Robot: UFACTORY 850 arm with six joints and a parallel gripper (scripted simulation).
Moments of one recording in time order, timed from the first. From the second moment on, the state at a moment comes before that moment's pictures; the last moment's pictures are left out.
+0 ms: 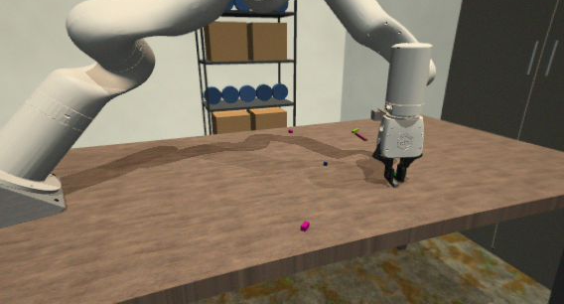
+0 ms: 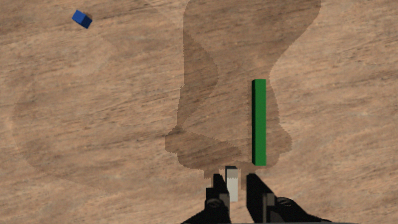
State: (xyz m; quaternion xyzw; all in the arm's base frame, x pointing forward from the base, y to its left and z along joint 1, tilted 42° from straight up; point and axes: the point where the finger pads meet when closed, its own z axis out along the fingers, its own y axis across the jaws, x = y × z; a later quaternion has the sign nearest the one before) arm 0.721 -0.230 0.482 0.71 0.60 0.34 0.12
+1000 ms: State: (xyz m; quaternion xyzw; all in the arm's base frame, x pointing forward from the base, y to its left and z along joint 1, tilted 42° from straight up) arm 0.725 -0.229 0.478 0.71 0.60 0.34 0.12
